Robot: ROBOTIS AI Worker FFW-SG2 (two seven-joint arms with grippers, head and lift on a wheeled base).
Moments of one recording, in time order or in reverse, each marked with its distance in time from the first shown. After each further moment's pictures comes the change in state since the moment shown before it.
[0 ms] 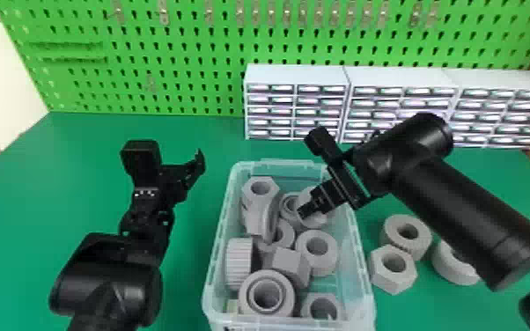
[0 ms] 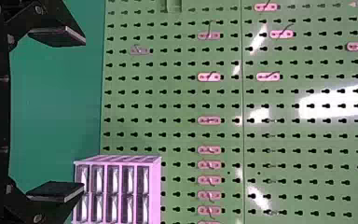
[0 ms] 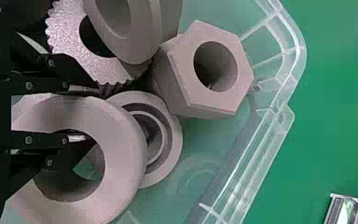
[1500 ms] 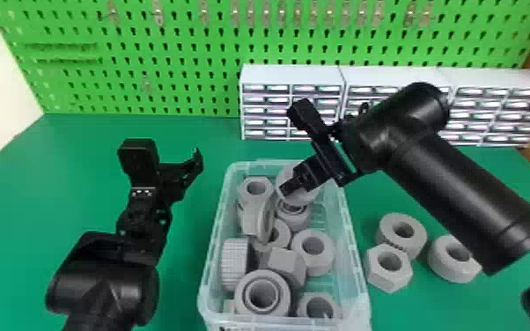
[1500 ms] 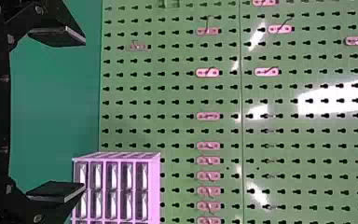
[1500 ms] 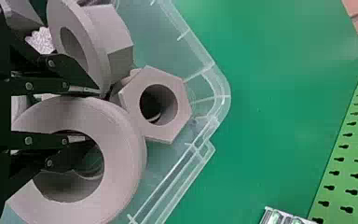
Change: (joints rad) left arm -0.004 0.020 -0.006 0.000 0.015 -0.003 0.000; right arm -0.025 0.004 0.011 -0.180 -0.030 0.056 0.000
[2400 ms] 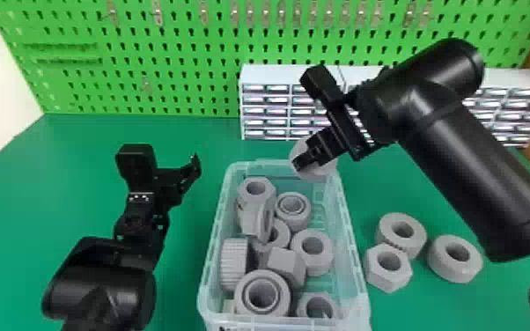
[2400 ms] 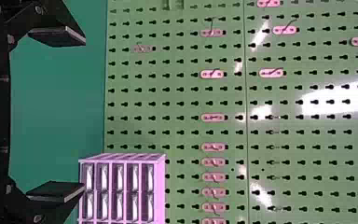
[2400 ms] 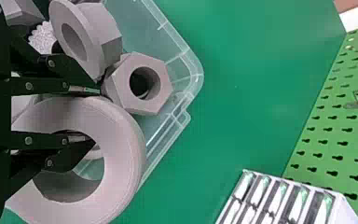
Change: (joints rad) left arm 0.017 0.008 0.004 -0.001 0.005 -0.001 0.000; right arm 0.017 -0.009 -0.139 -0.222 0.146 0.218 0.002
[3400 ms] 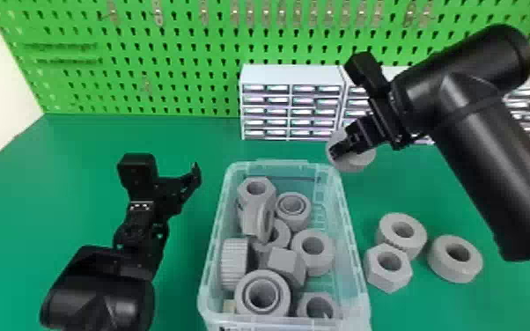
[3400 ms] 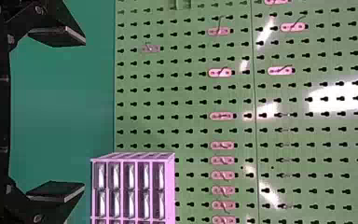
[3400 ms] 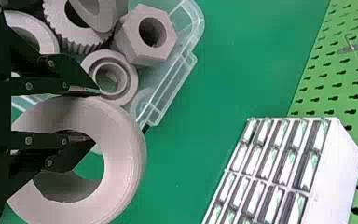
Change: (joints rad) left arm 0.028 0.008 -0.006 -0.004 -0.005 0.000 0.000; right arm 0.034 -0.018 -0.156 -0.037 0.281 0.068 0.179
